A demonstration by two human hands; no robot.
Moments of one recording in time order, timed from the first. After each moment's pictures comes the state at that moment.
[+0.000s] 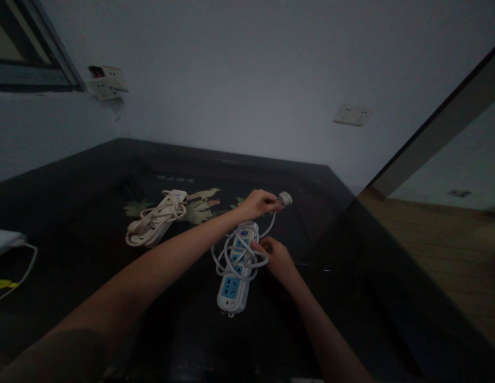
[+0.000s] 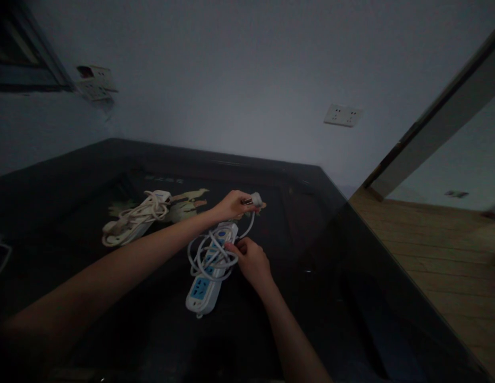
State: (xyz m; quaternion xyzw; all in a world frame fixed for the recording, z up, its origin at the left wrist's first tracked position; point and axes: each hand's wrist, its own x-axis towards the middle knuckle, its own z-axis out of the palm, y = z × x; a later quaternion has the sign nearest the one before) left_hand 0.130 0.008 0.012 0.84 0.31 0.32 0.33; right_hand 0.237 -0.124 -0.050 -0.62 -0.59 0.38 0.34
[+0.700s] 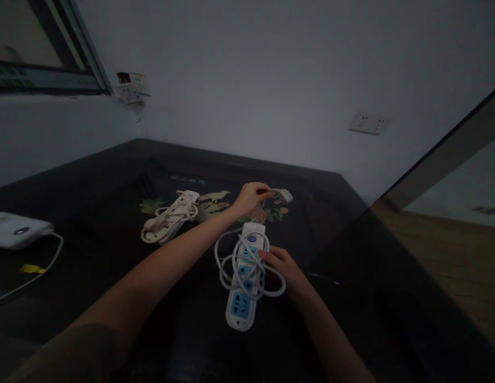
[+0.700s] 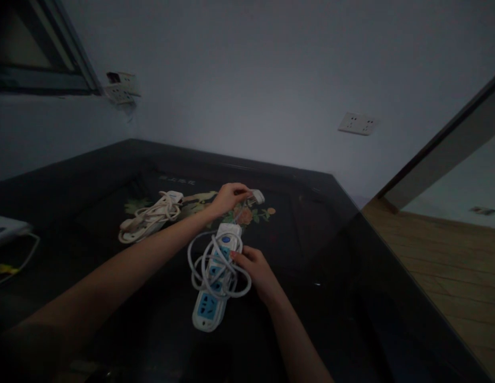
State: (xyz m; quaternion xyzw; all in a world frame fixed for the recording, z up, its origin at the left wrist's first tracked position) left_hand 0.090 0.032 0.015 0.76 0.38 0.43 0.30; right_hand 0.217 -0.135 -0.023 -0.50 -0.48 0.61 0.39
